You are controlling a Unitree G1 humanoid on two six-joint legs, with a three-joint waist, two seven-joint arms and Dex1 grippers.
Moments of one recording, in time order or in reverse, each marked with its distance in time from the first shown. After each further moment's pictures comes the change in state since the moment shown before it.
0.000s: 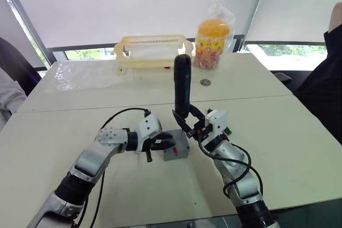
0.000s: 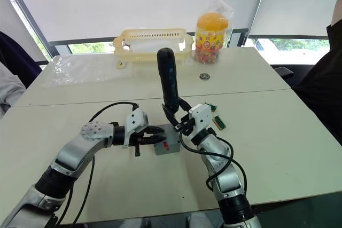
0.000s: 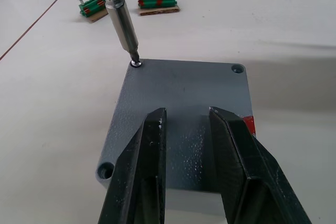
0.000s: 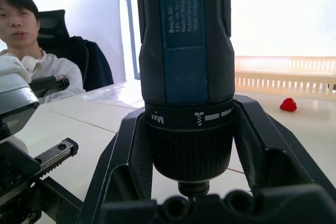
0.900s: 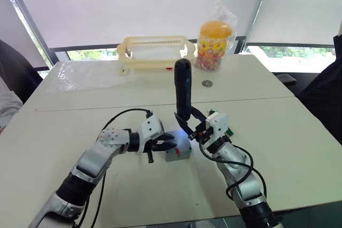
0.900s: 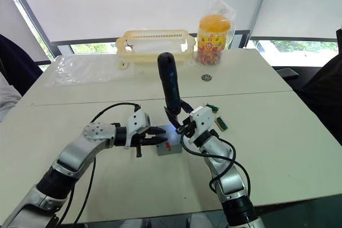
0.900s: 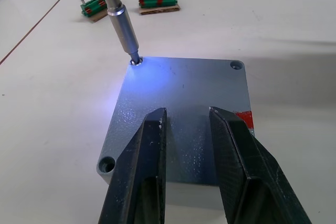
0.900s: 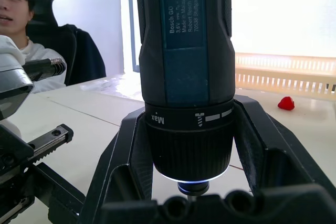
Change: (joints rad) left arm -0.006 -0.009 -0.030 0.002 0.025 -0.006 0.014; right arm 0.007 -0.025 0.002 0.004 -0.018 -0.007 -0.013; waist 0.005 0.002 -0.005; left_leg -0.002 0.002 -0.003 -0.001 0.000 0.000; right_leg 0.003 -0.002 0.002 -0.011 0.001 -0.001
